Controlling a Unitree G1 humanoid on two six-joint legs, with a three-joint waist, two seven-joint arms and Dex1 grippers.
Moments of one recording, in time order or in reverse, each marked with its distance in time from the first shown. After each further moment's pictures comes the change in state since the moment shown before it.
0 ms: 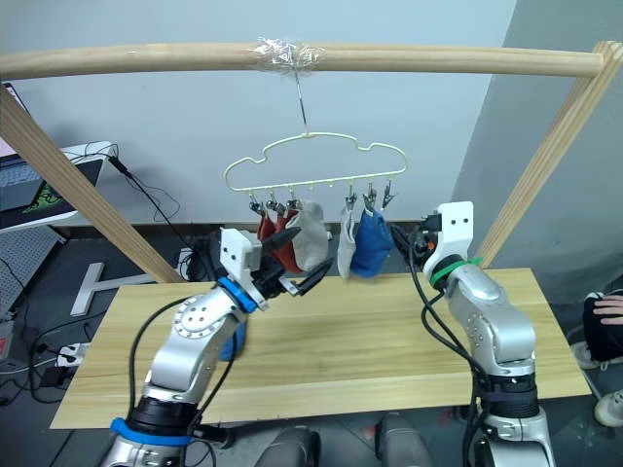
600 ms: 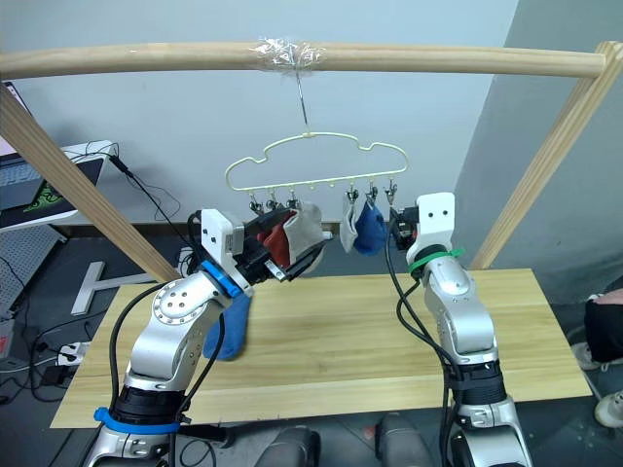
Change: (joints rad) left arm -0.048 0.015 0.033 -0.032 -0.028 0.038 -0.016; right arm -0.071 0.096 0.079 0.152 -0.229 -0.224 -0.090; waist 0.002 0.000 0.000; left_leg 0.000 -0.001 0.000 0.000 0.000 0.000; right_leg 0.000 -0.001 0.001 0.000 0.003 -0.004
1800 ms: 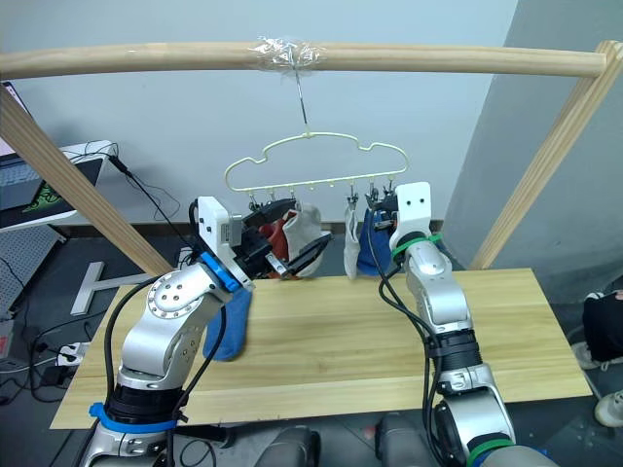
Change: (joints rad) left arm -0.029 0.007 0.001 -0.113 -0.064 0.117 -0.002; right arm -0.175 0.049 0.006 0.311 -0.041 -0.114 0.008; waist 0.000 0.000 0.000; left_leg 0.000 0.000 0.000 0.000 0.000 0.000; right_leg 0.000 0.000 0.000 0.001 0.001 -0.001
